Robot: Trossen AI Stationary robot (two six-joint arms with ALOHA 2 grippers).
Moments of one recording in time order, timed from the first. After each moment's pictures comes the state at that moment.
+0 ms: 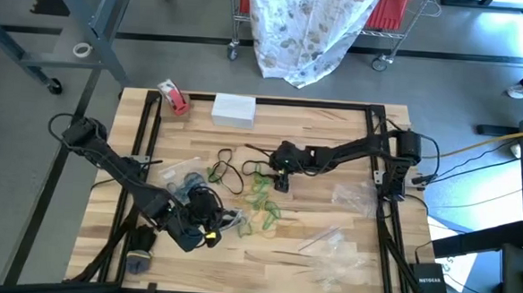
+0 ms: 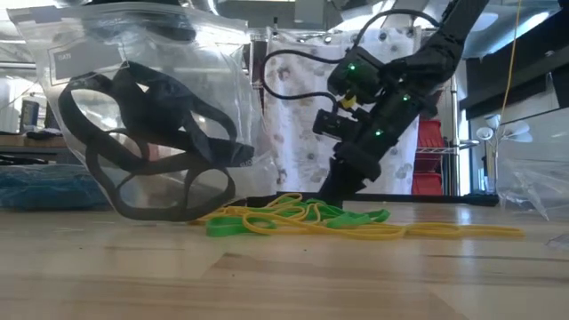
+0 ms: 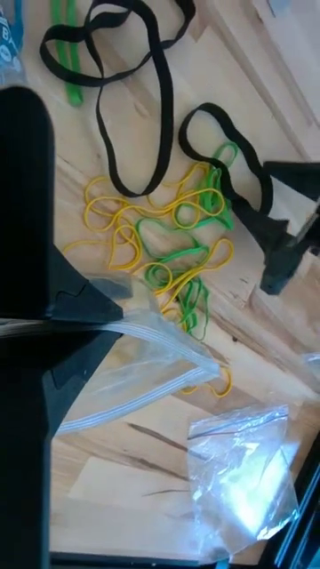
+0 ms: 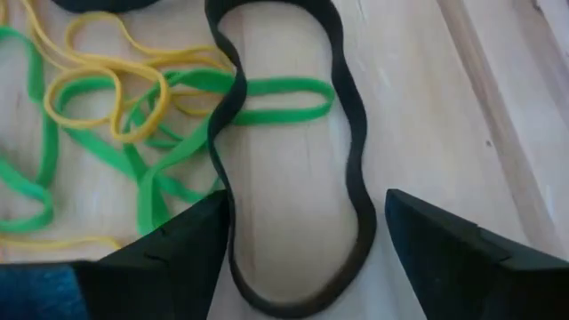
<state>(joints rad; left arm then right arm) -0.65 1.51 1.07 -0.51 -0.75 -1.02 -0.14 1.86 0.85 0.14 0.03 -0.06</state>
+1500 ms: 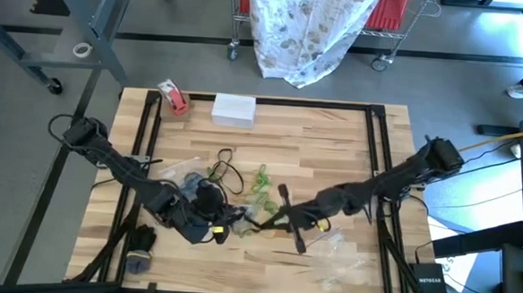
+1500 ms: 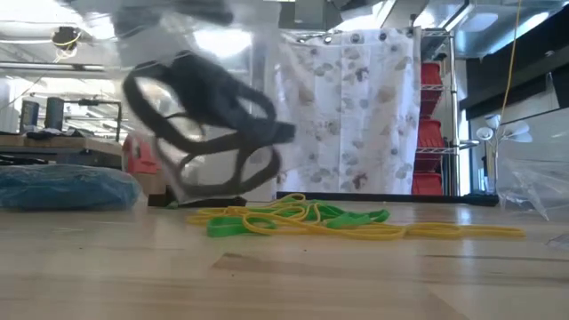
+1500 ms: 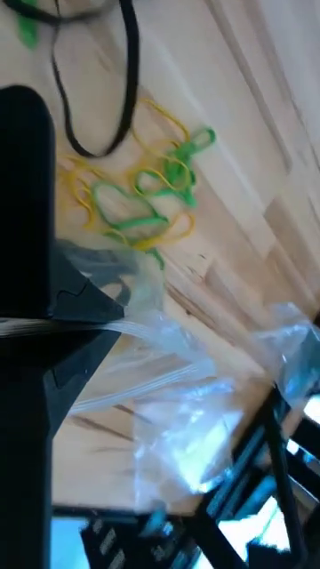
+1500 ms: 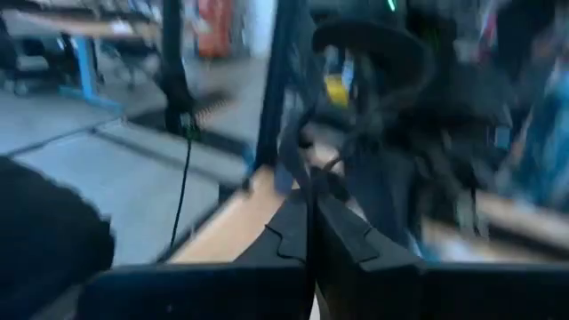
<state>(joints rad) -0.59 1.51 1.07 -0.34 -0.75 -0.98 0.41 1.54 0.85 0.64 0.04 -0.17</state>
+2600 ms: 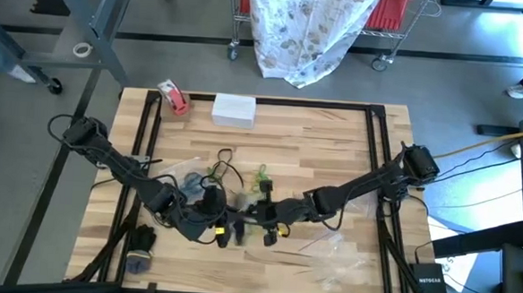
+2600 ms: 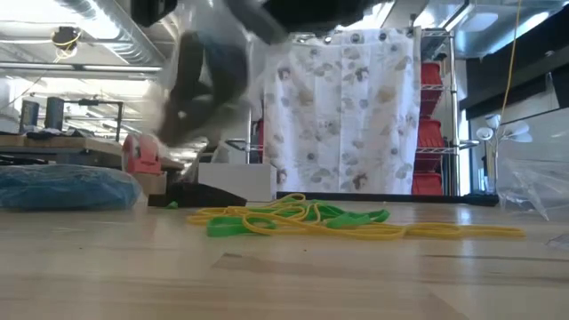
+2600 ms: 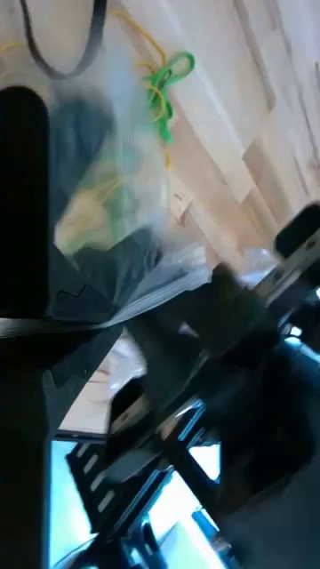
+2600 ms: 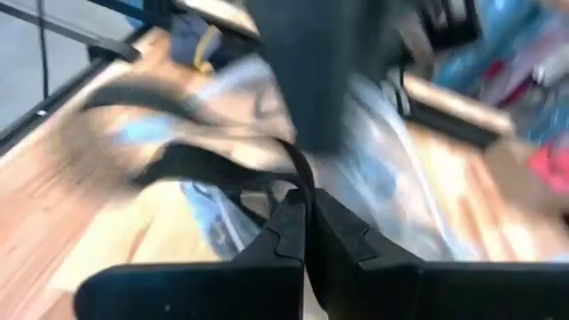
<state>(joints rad) -0.58 1.51 1.07 -0.15 -0.71 -0.92 0.38 1.77 1.13 0.17 0.32 -0.14</state>
